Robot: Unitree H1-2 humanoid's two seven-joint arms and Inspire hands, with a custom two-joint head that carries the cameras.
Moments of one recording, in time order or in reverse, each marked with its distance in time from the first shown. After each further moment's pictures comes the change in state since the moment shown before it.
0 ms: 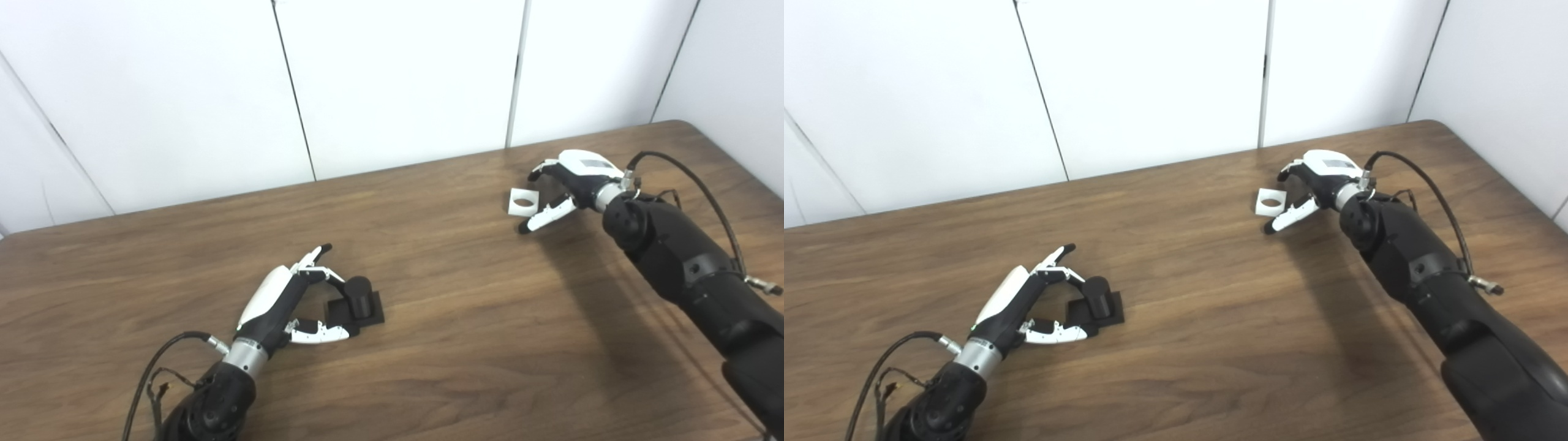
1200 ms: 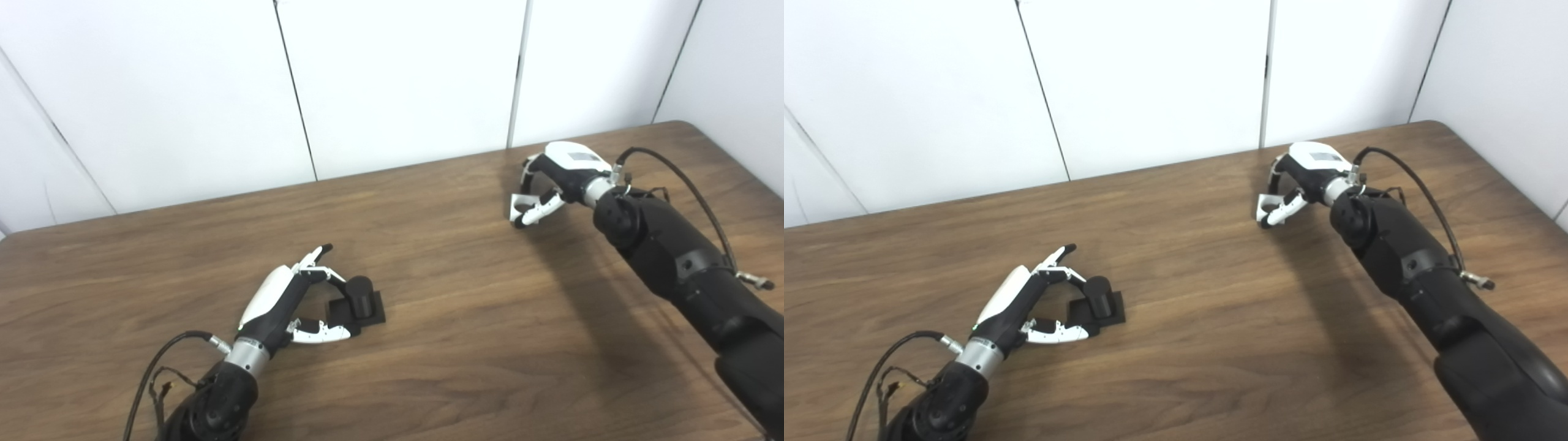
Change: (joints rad) left arm 0.006 -0.001 -0.003 -0.020 0.009 0.028 -0.001; right arm -0.024 0.017 0.020 -0.011 0.003 -0.031 -0.042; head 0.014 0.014
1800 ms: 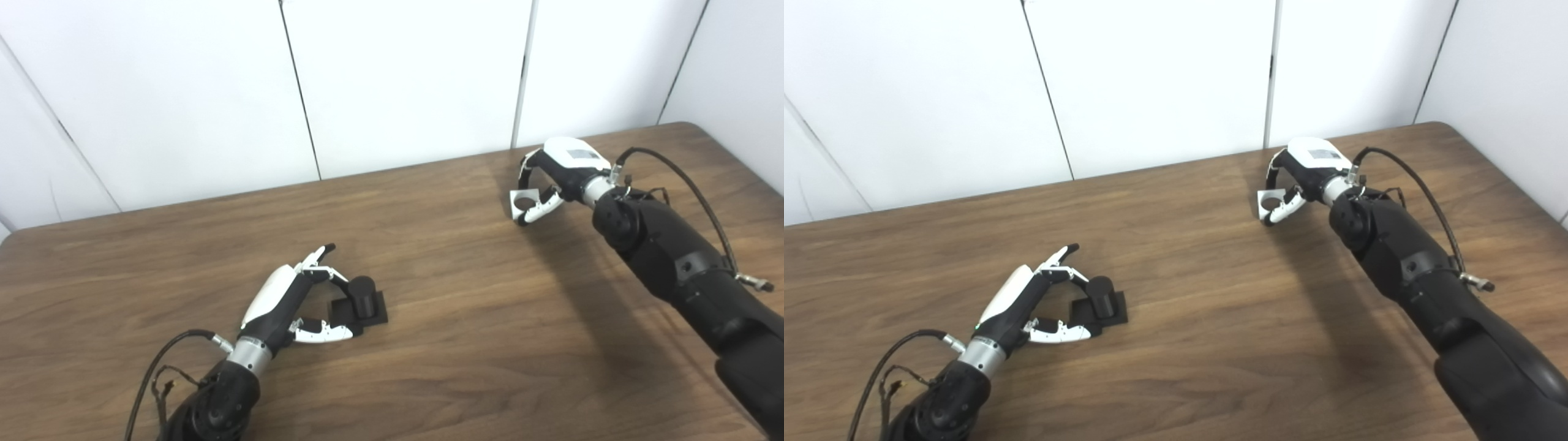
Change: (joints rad) left arm 0.000 0.000 0.000 -0.001 0.000 0.000 0.000; right arm 0.007 0.000 0.001 0.008 0.000 -0.022 -0.053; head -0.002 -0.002
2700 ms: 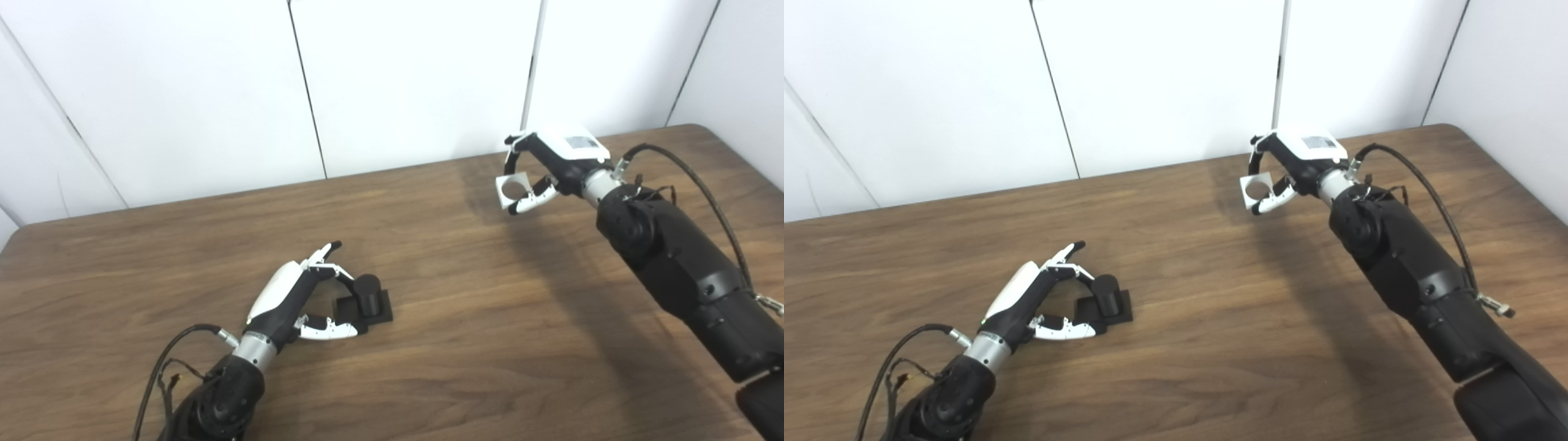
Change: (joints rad) left arm -0.018 -0.001 -0.011 0.014 0.003 -0.006 0.000; right arm 0.109 -0.013 -0.086 -0.380 -0.013 0.013 0.047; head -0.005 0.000
